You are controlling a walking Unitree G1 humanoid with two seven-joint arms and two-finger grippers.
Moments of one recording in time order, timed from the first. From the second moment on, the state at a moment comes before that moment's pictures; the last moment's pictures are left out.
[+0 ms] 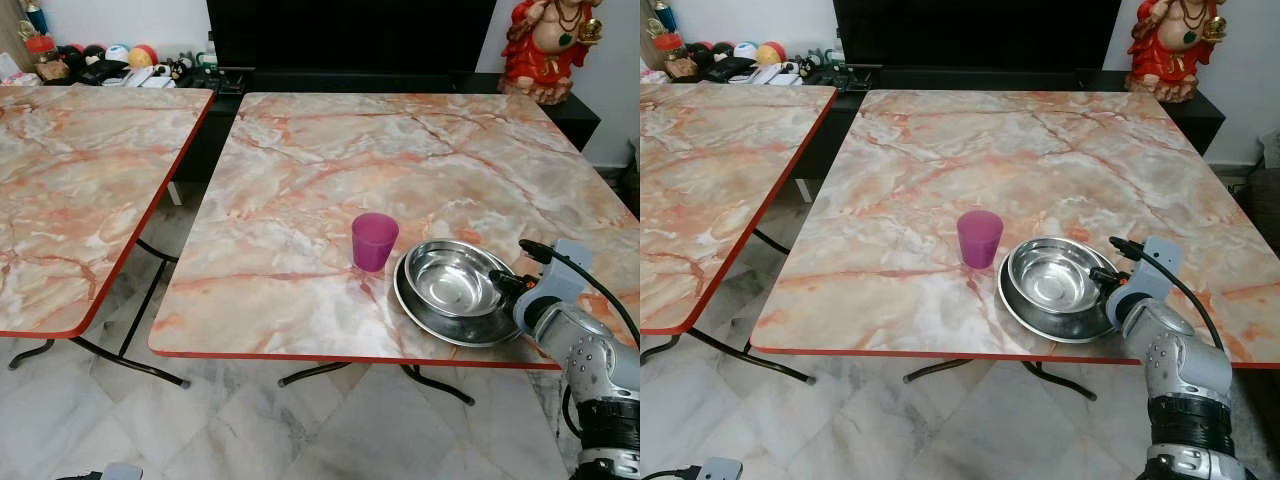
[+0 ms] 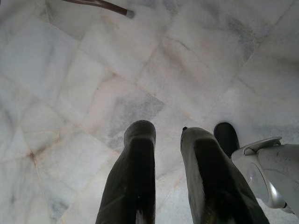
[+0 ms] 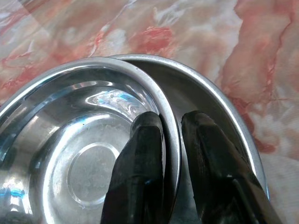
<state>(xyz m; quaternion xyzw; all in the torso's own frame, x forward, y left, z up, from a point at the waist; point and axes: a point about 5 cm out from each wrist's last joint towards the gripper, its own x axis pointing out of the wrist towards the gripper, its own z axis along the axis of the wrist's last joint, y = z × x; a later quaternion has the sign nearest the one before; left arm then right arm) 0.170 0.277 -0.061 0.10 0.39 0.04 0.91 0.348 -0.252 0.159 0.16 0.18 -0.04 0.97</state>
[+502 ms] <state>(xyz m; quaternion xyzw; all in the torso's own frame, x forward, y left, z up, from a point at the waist) 0.170 0.277 -0.061 0.10 0.39 0.04 0.91 0.347 -0.258 0.163 0.14 0.18 -0.05 0.97</state>
